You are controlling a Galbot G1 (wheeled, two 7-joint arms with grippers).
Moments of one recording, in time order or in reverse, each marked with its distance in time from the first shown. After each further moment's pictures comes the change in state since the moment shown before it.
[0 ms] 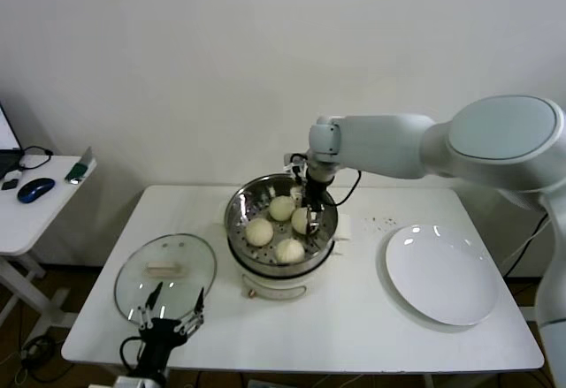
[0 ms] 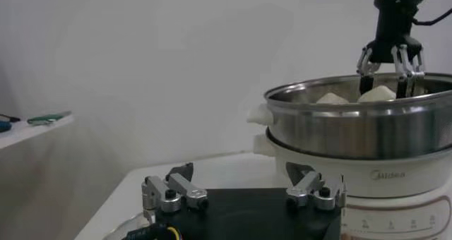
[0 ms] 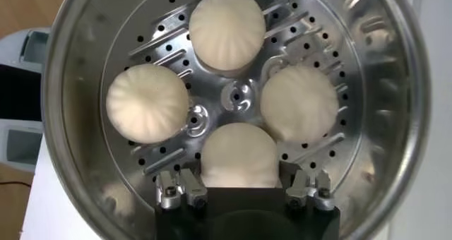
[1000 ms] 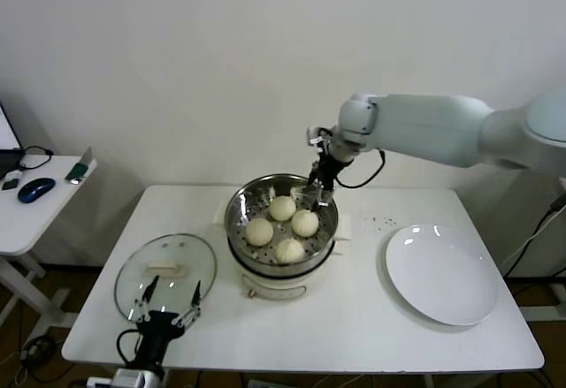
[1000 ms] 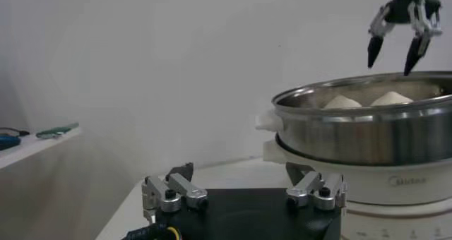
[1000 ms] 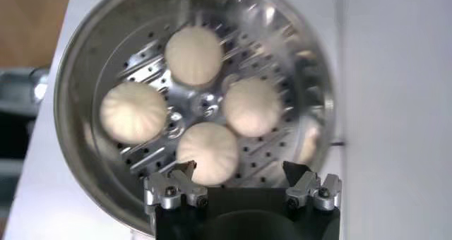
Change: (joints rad) left arm -0.033 0.006 -0.008 0.006 0.033 0.010 -0.016; right arm 0.088 -0.251 0.140 0.146 0.025 0.060 0.111
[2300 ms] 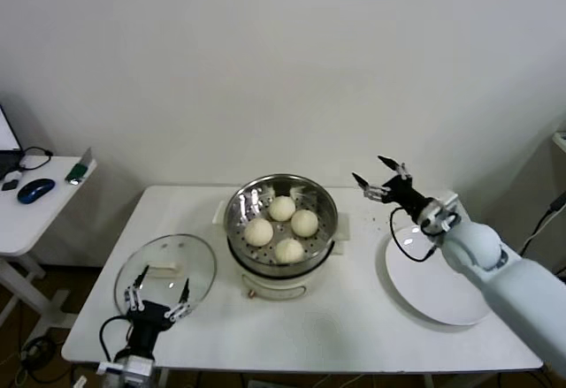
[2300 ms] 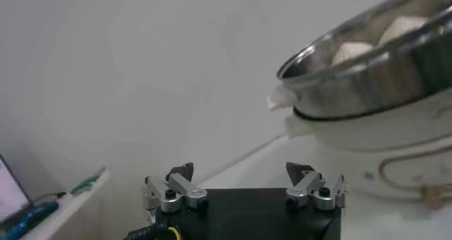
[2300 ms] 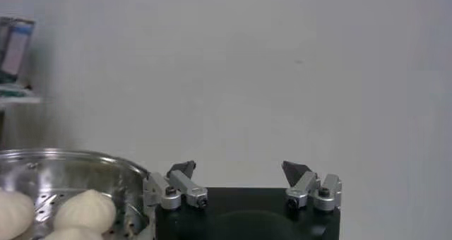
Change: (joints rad) left arm -0.046 0.016 -0.048 0.004 0.362 0.092 0.006; right arm -1.510 -0.503 1.700 0.494 -0.303 0.329 0.731
